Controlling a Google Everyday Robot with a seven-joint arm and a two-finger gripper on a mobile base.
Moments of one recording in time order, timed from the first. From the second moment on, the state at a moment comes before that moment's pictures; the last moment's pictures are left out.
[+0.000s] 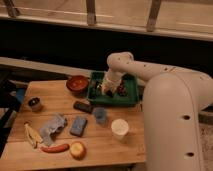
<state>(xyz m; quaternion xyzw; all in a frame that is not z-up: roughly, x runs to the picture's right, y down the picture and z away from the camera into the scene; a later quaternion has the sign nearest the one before) 0.032 0.020 0.867 -0.31 0.11 0.65 0.68</state>
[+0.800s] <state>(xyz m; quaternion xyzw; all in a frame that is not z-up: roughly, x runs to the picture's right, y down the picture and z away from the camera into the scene) 0.080 0.000 0.874 -0.27 0.15 0.67 0.68</state>
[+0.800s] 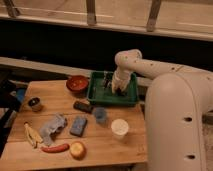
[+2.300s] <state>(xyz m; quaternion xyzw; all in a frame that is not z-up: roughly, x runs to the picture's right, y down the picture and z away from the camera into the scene) 0.105 0.013 0.871 -0.26 0.19 0.68 0.66</state>
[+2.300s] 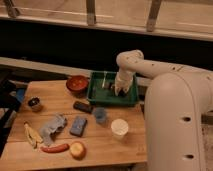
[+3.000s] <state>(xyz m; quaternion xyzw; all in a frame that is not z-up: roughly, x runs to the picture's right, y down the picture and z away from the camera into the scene) 0.050 0.012 0.870 -0.28 0.18 0.65 0.68</state>
